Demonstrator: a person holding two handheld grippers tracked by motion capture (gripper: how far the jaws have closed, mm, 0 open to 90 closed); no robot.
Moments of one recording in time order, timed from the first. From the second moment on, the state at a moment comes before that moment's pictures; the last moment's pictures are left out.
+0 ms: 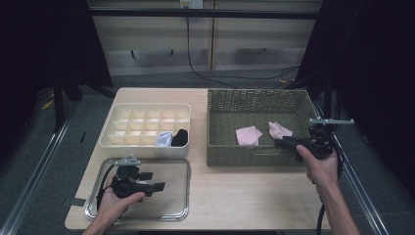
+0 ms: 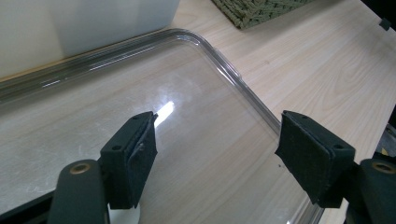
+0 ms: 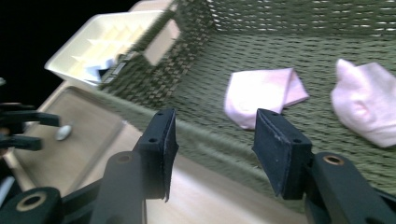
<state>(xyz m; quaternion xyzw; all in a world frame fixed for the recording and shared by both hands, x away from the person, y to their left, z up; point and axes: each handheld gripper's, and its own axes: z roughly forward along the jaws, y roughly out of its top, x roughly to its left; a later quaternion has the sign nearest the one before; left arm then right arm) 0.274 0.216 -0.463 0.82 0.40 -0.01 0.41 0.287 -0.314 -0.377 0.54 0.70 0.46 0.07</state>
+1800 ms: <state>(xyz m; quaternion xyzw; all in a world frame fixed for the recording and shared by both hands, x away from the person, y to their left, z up) 0.276 0.231 -0.462 0.80 0.42 -0.01 0.43 0.445 -0.330 -0.418 0.63 0.72 0.29 0.06</state>
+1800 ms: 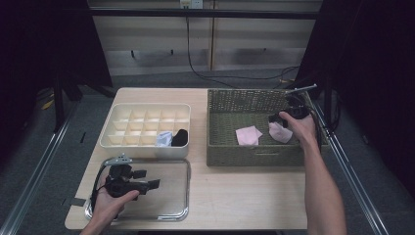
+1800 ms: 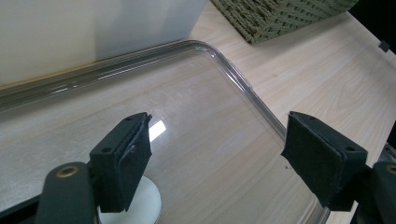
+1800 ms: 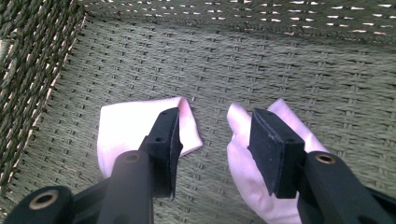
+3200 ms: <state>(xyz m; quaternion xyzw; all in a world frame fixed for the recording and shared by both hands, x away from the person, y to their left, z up) 0.274 0.226 -0.468 0.81 0.41 0.00 0.42 0.469 -0.336 -0.441 0.69 0.68 0.25 0.00</state>
